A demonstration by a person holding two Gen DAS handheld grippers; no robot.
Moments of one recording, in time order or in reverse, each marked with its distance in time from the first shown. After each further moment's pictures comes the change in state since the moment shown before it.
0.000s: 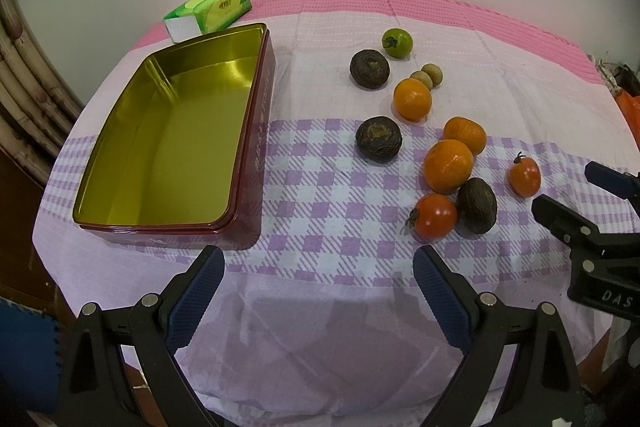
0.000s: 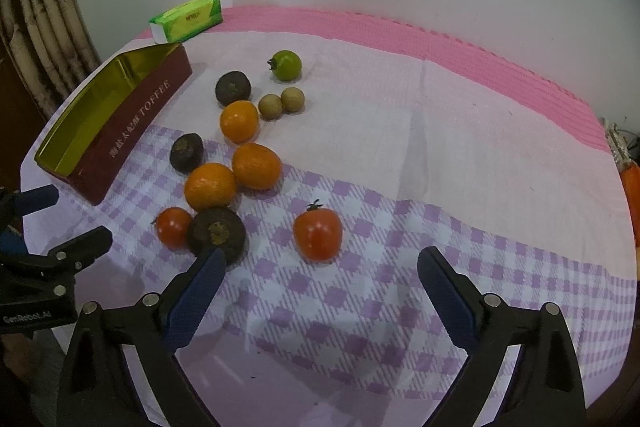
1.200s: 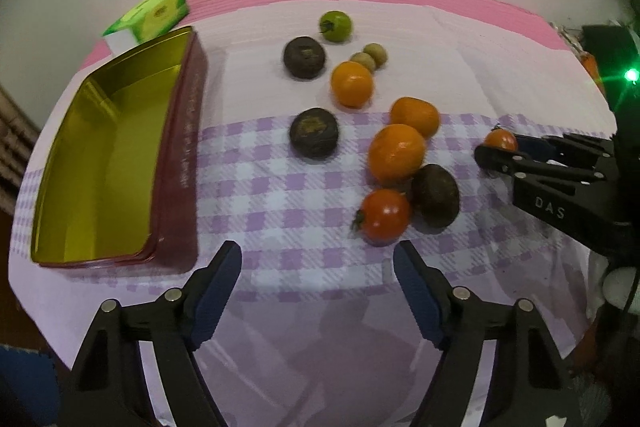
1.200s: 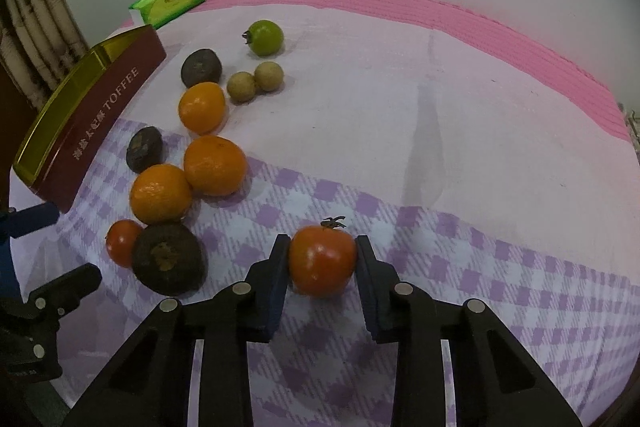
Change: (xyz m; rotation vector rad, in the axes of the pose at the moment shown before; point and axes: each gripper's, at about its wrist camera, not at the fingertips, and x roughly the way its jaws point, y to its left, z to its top) left arm 0.019 -0.027 0.004 0.126 0.022 -0.135; right arm 0.052 -0.017 0.013 0.028 0.084 0.019
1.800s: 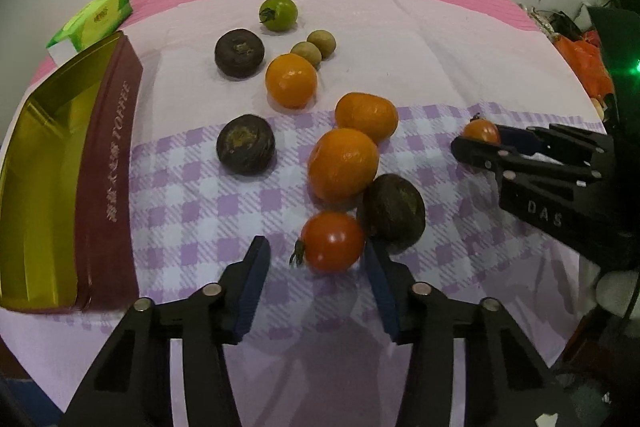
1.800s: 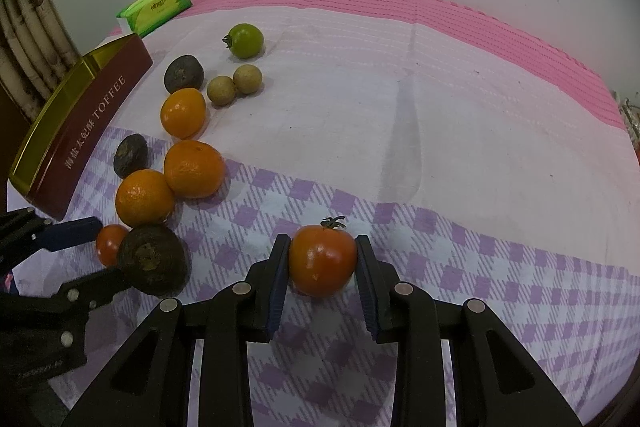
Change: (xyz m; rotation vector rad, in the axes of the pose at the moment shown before) left arm 0.026 -0.017 0.016 0.066 0.044 -0.120; right arm 0.000 -0.010 -0.001 0.032 0.001 0.011
